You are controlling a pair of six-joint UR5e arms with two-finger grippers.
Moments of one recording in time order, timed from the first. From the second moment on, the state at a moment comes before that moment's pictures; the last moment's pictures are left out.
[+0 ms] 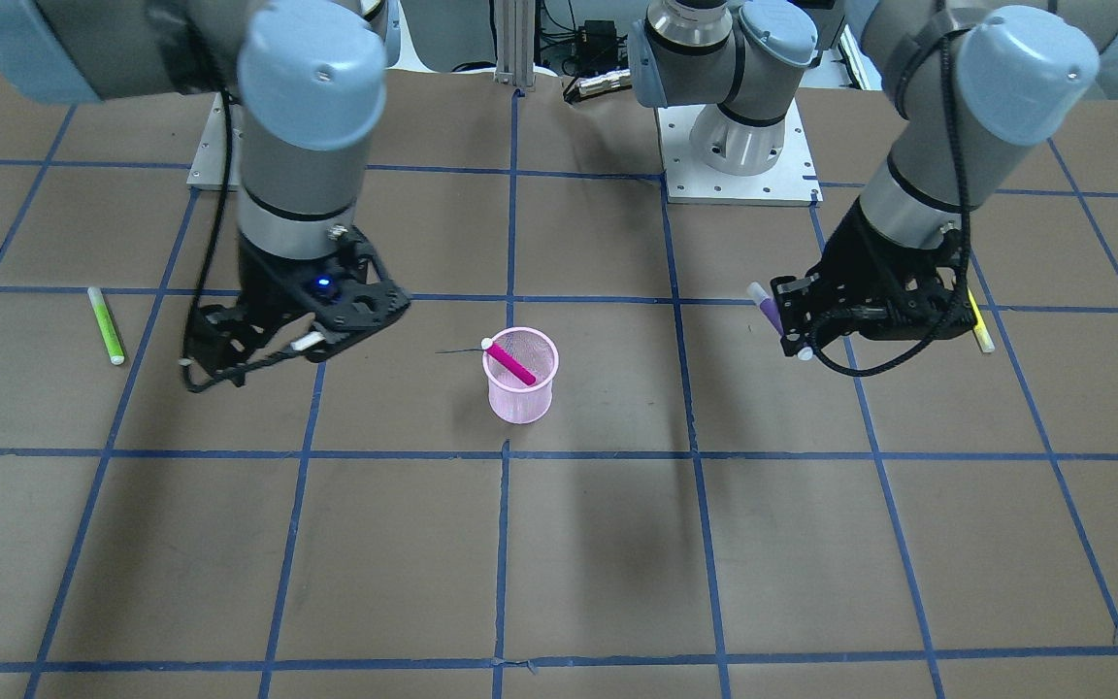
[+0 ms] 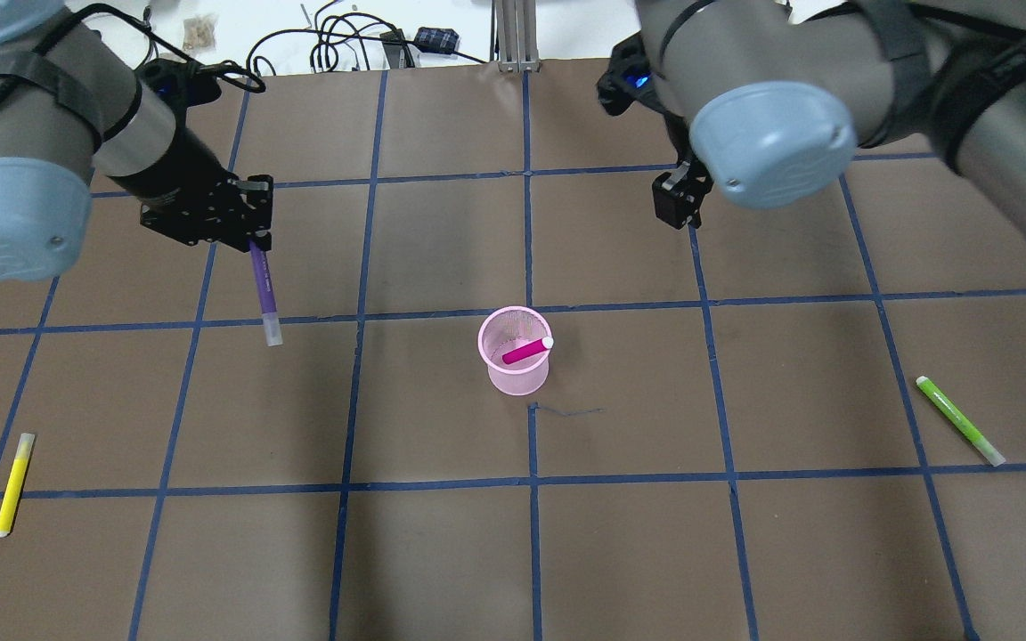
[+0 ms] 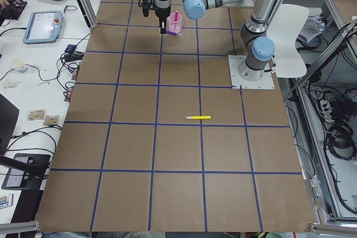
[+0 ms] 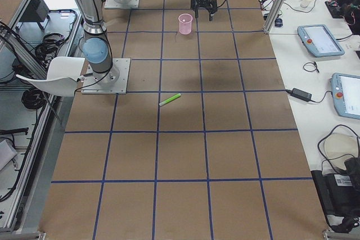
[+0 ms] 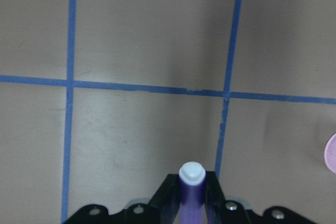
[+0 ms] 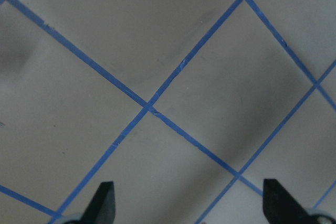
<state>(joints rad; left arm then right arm) -1.48 -1.62 -1.76 -1.23 1.47 -0.01 1.72 -1.39 1.56 -1.78 -1.82 -0.51</state>
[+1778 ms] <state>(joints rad) -1.99 -1.74 -1.94 -0.55 1.73 -0.49 1.55 -1.55 1.58 -1.60 -1.46 0.15</state>
